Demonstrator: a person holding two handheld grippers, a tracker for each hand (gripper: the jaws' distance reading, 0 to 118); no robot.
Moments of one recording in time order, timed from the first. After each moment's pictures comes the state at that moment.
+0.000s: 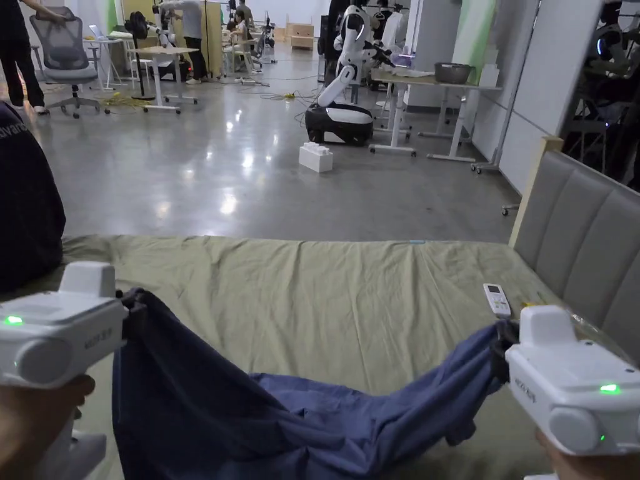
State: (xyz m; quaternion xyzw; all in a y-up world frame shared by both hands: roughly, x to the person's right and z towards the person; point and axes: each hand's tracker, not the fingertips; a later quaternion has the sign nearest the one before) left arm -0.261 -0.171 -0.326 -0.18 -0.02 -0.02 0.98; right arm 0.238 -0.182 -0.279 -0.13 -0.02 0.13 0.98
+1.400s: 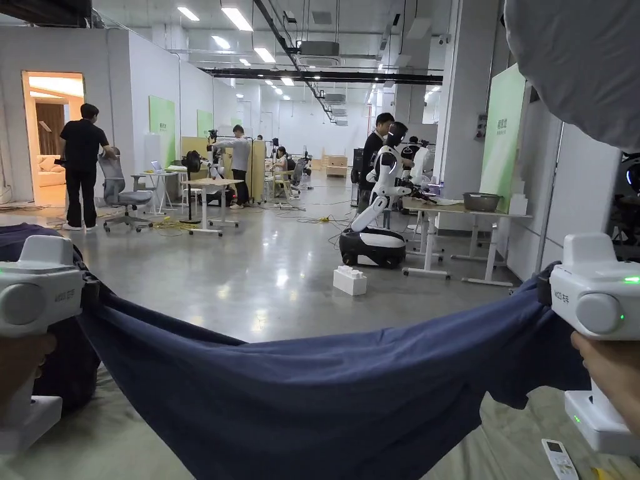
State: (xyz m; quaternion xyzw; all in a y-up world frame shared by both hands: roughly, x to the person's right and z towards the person) left arm -0.370 -0.009 -0.427 -0.11 0.12 -0.03 0.99; right arm 0.243 0.020 -0.451 -0.03 -0.08 0.11 0.99
